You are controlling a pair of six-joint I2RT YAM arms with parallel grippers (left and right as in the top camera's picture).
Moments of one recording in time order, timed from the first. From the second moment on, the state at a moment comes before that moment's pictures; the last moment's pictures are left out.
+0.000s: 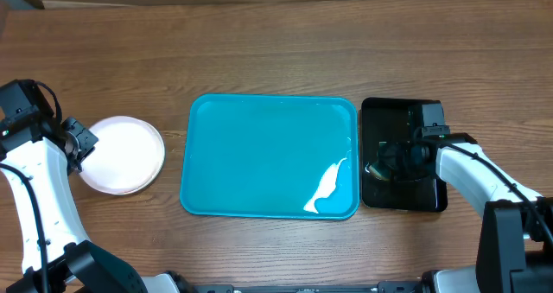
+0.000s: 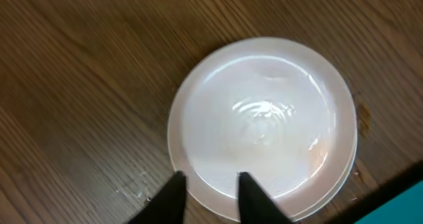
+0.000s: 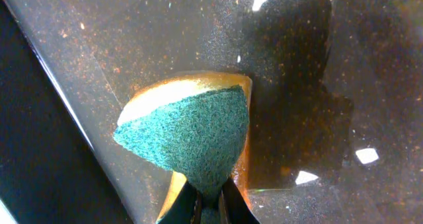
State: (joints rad) left arm 0.55 1.53 1.30 -0.97 -0.13 -0.34; right arm 0.07 1.61 0.80 -0.53 -0.17 0.62
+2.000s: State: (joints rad) left arm -0.01 1.53 1.29 -1.06 0.27 -0.10; right arm 0.07 1.69 1.27 -0.95 -0.16 0.33
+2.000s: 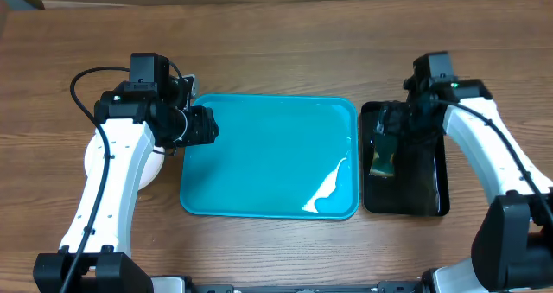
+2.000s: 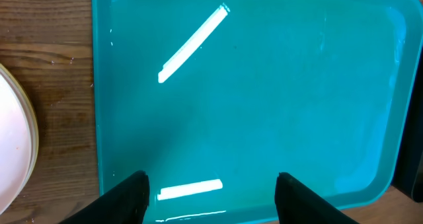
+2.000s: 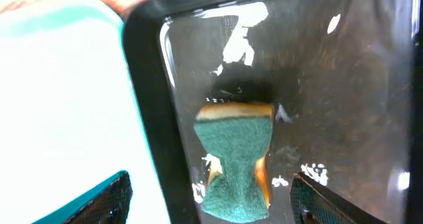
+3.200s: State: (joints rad) left arm -0.01 0.83 0.95 -1.06 0.20 -0.05; right arm 0.07 0.75 0.83 -0.90 -0.11 0.35
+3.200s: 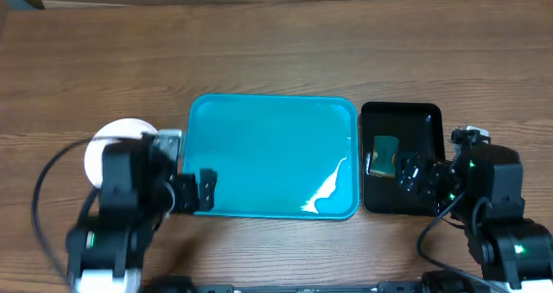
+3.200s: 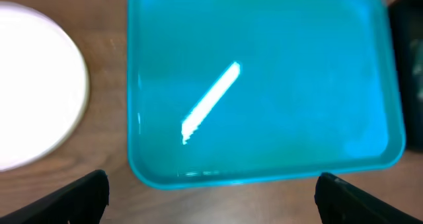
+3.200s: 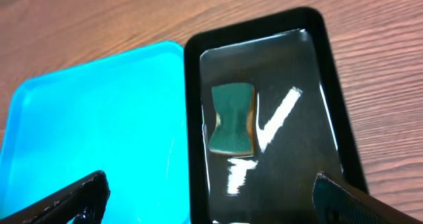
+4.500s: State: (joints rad) left arm -0.01 0.61 0.92 -1.05 0.18 -0.05; right arm 0.07 0.73 0.83 -0.90 -0.09 0.35
